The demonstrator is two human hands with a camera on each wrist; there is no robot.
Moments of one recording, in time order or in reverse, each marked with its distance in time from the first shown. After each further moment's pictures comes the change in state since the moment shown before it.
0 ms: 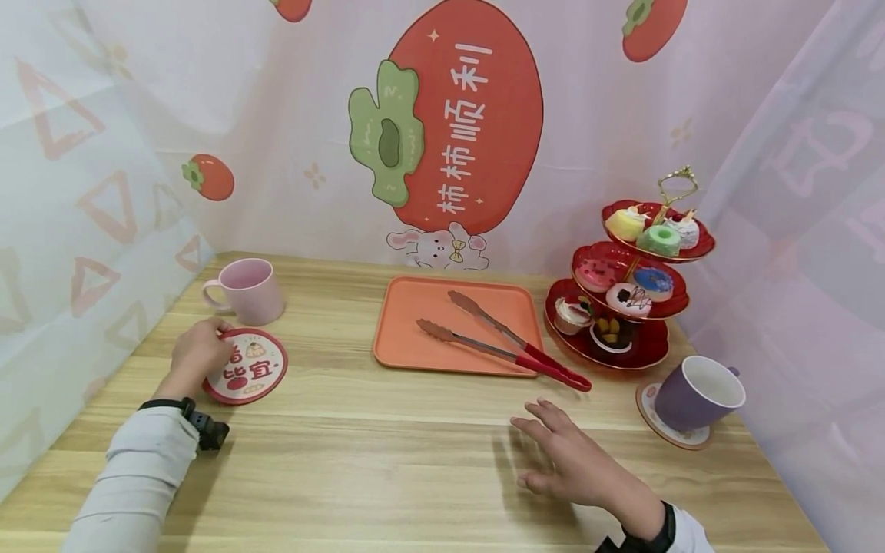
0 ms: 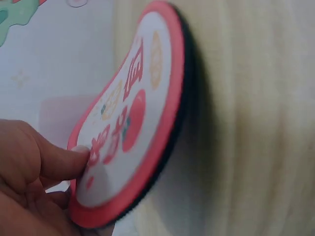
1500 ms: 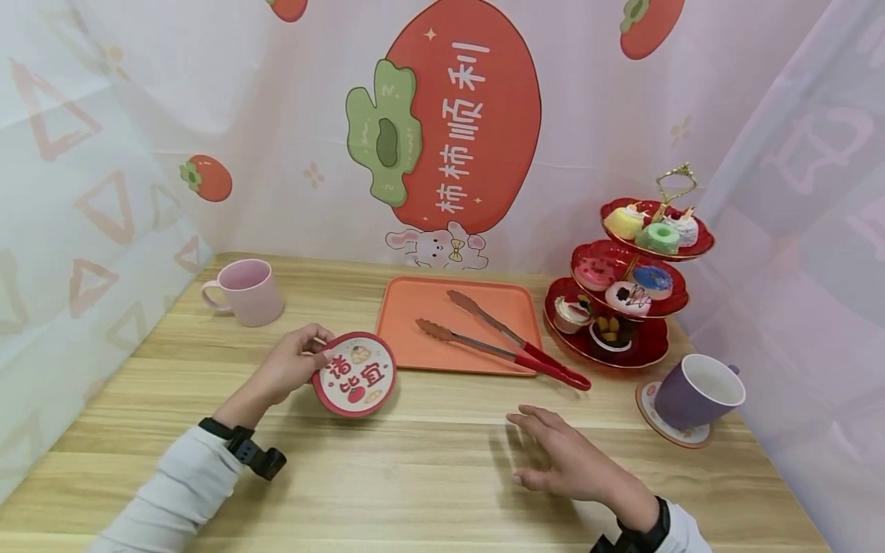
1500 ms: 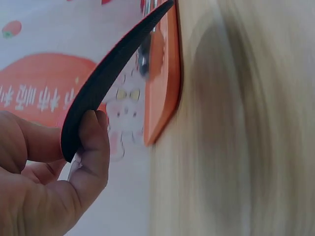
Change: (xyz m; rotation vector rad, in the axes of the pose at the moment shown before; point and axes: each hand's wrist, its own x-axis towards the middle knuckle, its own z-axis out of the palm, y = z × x) left_hand -0.053 0.100 0.048 -0.632 -0.325 0.271; right_hand 0.004 0.002 0.004 0.101 -0.010 0.017
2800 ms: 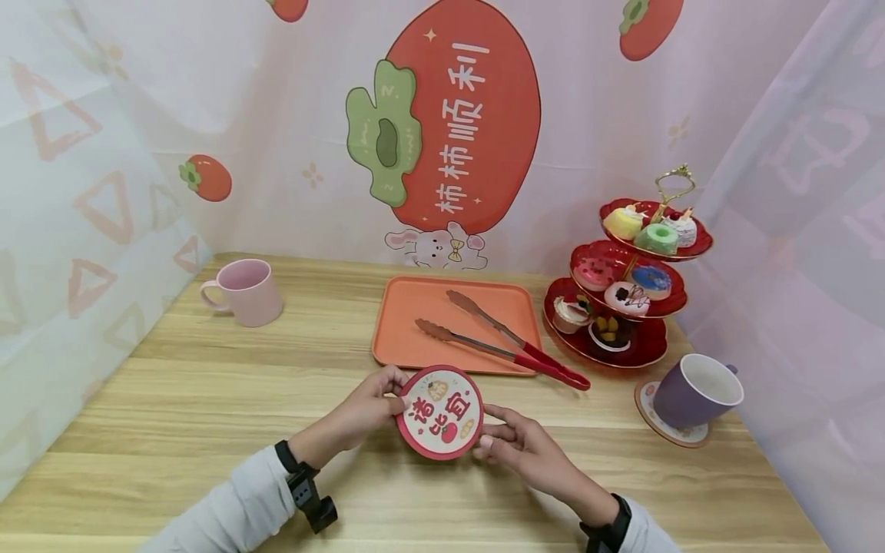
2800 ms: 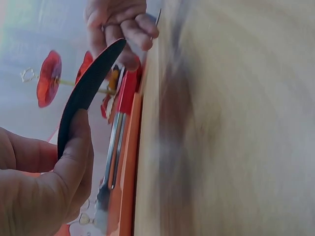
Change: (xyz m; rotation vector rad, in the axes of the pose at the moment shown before) left_hand -0.017 0.020 0.106 -0.359 -0.240 -0.065; right_hand 0.026 -0.019 0.027 0.958 0.002 0.105
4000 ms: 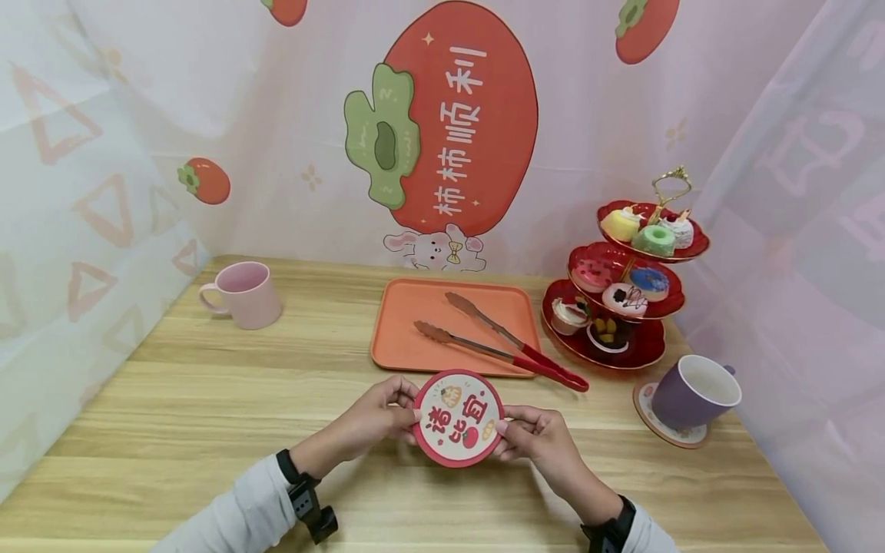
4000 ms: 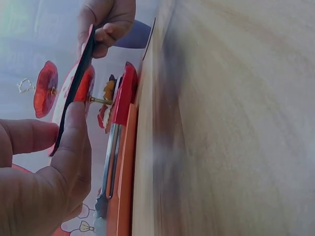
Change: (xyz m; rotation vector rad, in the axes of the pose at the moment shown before) left_hand -0.007 -0.002 0.010 -0.052 -0.116 0.017; right_hand -0.002 -0.001 -0.005 0.183 0.302 0.028
